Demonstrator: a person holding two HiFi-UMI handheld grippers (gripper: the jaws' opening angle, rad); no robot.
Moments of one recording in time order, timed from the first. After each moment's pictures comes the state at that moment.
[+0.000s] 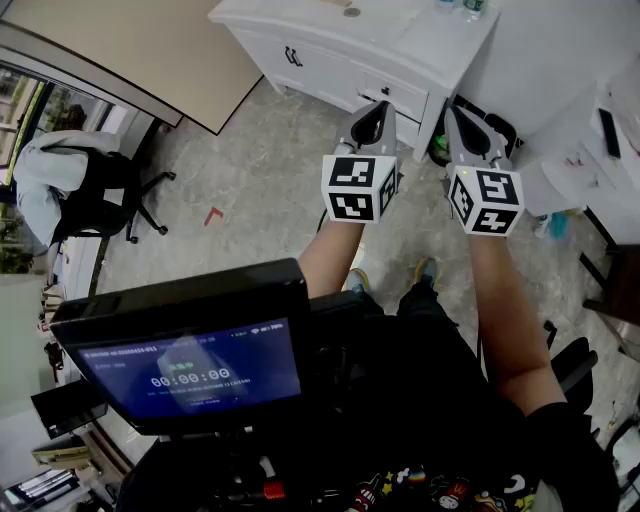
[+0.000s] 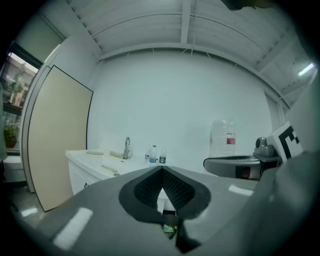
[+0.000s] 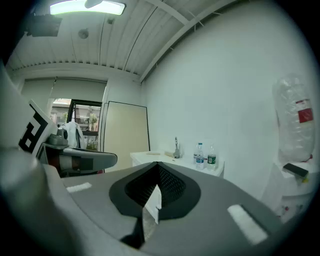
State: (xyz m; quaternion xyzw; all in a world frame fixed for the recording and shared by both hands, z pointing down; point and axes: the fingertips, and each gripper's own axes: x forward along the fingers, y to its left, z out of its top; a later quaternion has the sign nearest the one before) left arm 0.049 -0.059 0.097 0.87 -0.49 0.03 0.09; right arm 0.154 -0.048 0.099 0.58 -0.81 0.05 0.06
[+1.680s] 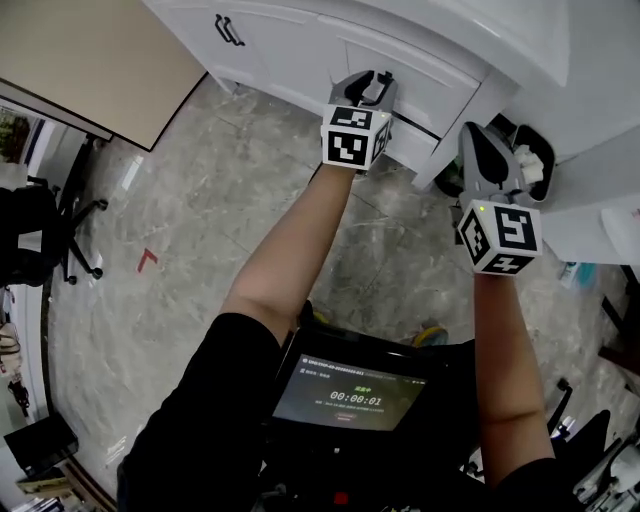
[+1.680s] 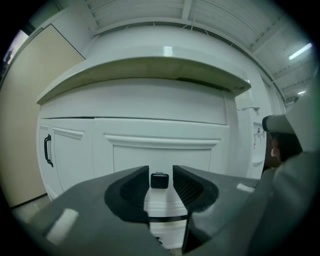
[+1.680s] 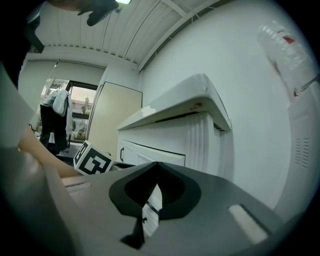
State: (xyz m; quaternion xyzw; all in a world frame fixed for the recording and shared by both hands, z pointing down) left arm 0.062 -0.382 0.564 0.89 -0.44 0.08 0.07; right arm 0.162 -0.248 0.489 0.60 -0.79 0.02 0.05
